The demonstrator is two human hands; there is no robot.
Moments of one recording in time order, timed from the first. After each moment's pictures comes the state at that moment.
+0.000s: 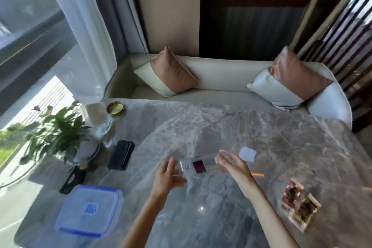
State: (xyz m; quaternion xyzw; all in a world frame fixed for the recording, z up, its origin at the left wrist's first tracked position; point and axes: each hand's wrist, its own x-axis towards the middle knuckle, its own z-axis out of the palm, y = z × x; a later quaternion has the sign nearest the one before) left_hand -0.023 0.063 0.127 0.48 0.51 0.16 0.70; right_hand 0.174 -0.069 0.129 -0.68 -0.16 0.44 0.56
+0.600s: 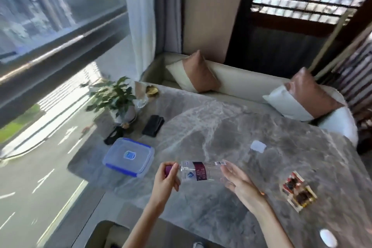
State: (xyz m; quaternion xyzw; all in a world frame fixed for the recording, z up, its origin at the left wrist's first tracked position) left_hand -0.208 -0.050 0.163 0.51 0.47 0.32 0.64; right_hand 0.006 -0.166 0.186 -0.62 -0.18 0.55 0.52
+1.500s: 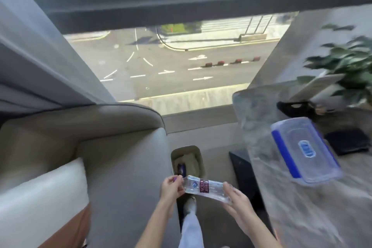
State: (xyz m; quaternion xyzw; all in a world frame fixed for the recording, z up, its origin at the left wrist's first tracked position) left_hand -0.551 -0.122 -0.092 -0.12 0.68 0.49 0.53; right_hand -0.349 -0.040 -0.068 -0.64 -0.28 0.71 0.07
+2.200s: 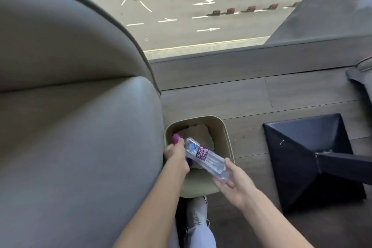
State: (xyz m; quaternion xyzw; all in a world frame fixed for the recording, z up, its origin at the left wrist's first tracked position) left_hand -0.618 0.018 -0.513 -0.36 0.67 0.44 0.47; right_hand -0.470 0.046 -0.476 -0.73 0.01 0.68 0.09
